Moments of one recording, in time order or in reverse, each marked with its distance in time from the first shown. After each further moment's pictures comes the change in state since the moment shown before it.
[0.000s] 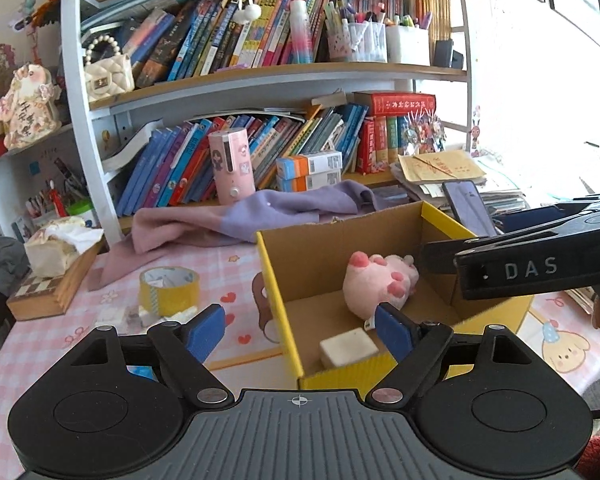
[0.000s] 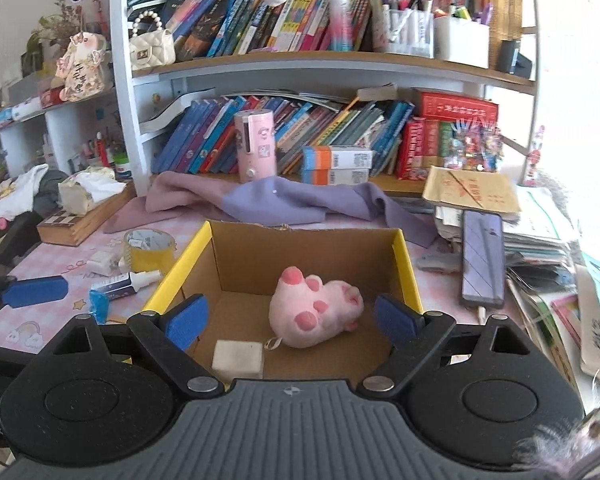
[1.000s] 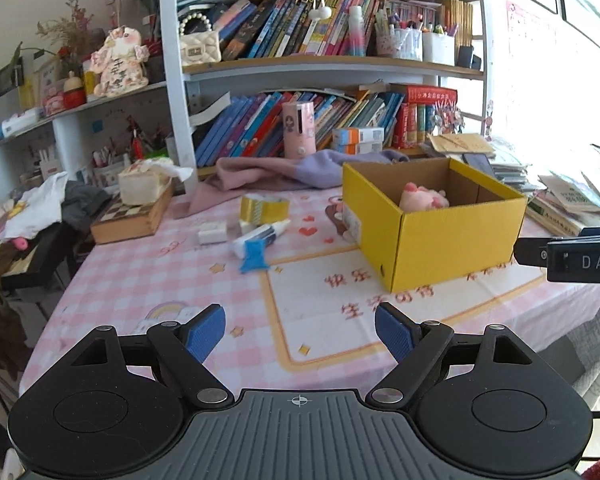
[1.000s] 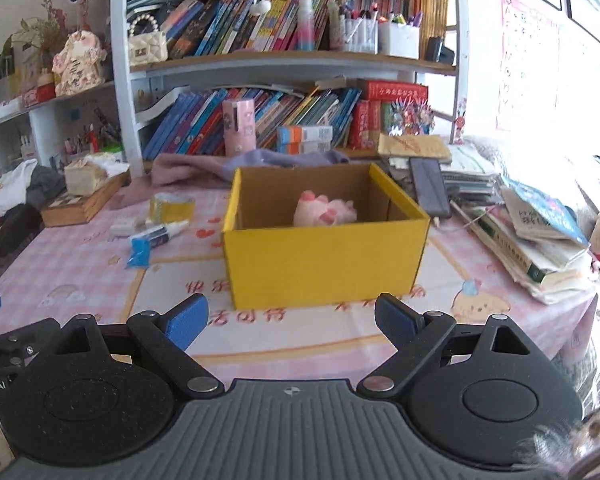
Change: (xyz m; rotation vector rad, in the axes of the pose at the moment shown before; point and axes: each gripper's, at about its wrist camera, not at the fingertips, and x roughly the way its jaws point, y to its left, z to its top) left arm -0.142 0.101 -0.106 -0.051 0.040 0.043; right arm -0.128 0.136 -0.104 0.100 -0.004 -0.194
